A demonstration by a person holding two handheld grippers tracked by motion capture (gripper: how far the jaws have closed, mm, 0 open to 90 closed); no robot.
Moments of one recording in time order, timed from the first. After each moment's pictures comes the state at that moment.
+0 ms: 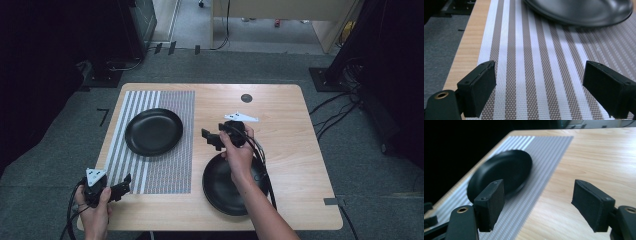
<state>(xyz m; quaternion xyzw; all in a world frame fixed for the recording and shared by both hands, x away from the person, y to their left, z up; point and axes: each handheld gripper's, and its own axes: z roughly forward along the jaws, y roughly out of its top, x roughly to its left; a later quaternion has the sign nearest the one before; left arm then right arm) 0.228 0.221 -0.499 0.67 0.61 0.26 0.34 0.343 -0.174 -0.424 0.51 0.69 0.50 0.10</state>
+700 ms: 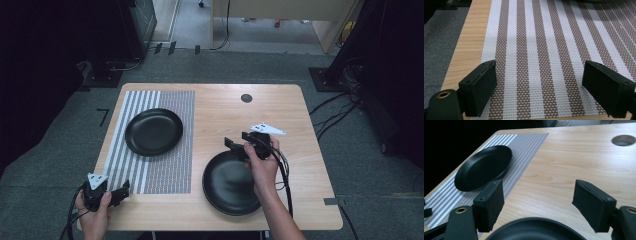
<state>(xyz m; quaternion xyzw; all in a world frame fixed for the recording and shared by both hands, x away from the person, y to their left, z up) 0.223 0.228 -0.517 0.67 0.62 0.27 0.30 0.305 -0.235 -0.426 0.53 0.68 0.49 0.14</state>
